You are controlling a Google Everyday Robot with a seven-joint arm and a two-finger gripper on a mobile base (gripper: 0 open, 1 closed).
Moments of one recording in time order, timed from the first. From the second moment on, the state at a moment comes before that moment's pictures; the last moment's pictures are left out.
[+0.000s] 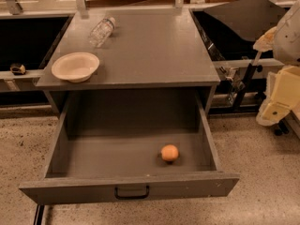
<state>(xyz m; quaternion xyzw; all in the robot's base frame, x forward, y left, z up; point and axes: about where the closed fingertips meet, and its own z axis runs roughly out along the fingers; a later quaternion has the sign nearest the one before) 0.438 -0.217 0.976 -0.60 0.78 -0.03 0.16</state>
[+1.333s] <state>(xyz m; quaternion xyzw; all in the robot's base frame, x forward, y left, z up) 0.450 -0.171 0.883 -0.62 0.75 0.03 0.22</state>
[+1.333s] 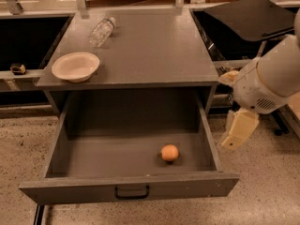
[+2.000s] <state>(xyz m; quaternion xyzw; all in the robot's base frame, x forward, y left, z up) 0.463 -0.166 0.887 -0.63 0.74 0.01 0.25</state>
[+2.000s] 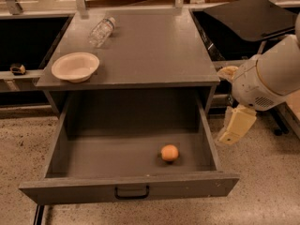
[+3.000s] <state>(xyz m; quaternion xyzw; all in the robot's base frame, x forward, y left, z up) 0.491 -0.114 0.761 -0.68 0.68 0.09 0.25</state>
